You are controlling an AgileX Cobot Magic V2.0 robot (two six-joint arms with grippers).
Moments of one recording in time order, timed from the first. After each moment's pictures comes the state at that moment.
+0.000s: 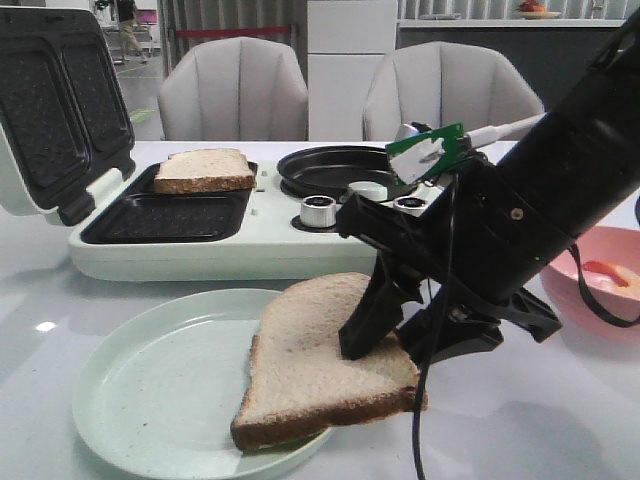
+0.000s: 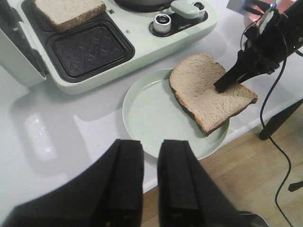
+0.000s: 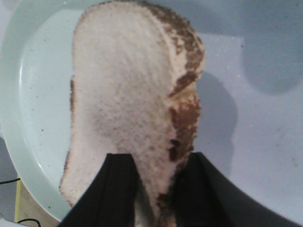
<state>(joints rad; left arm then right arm) -0.53 0.56 -0.75 -0.09 0.91 0.02 0.39 1.74 -0.84 1.11 0.53 -0.59</state>
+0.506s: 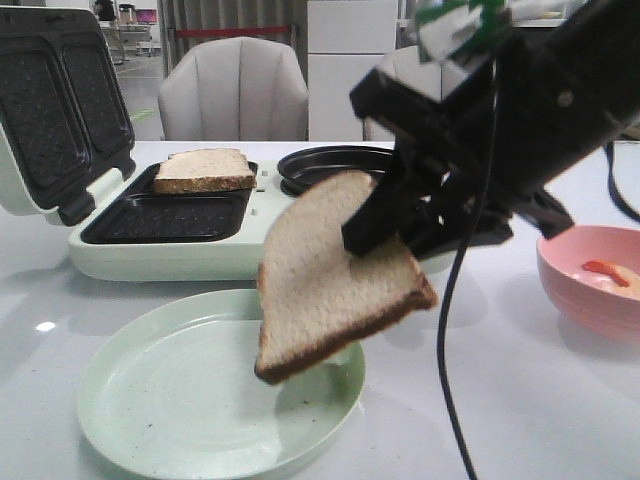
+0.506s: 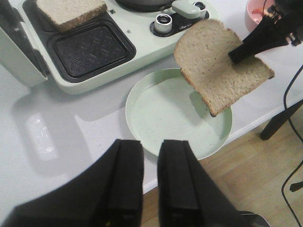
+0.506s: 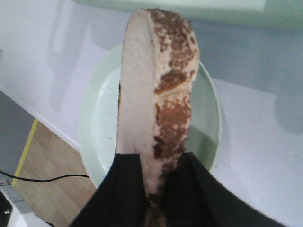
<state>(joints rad) -0.53 0.56 -0.75 -0.09 0.91 0.02 0.39 1.50 -0.84 1.08 0.55 -0.61</state>
